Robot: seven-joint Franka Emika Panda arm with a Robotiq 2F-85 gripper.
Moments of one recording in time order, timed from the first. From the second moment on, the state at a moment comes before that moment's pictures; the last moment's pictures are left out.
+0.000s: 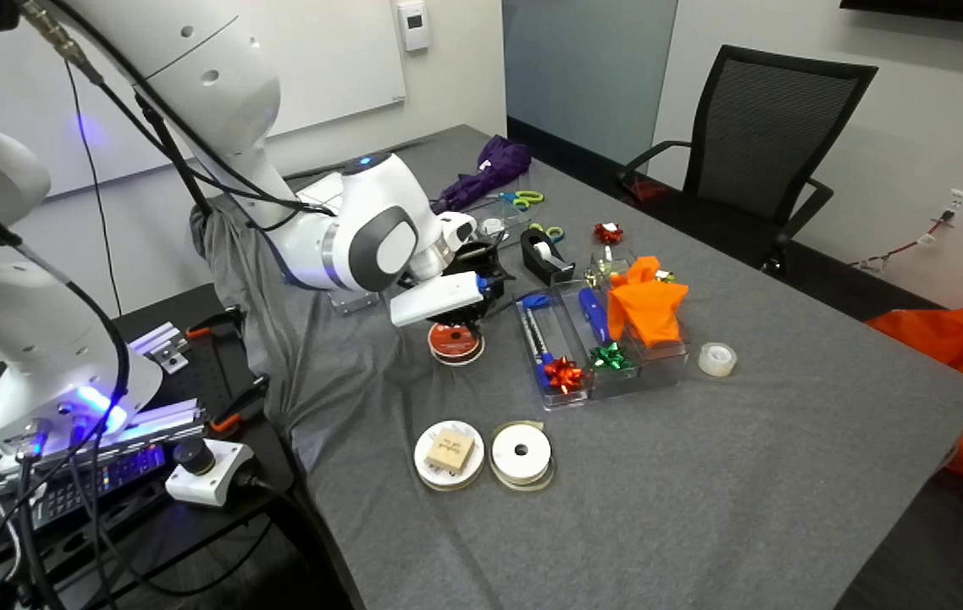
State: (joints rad) arm -0.70 0.57 0.16 -2.22 -1.09 3.11 -0.51
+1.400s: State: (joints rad) arm -1.18 0.39 0.70 -2.37 -0.16 2.75 -1.27
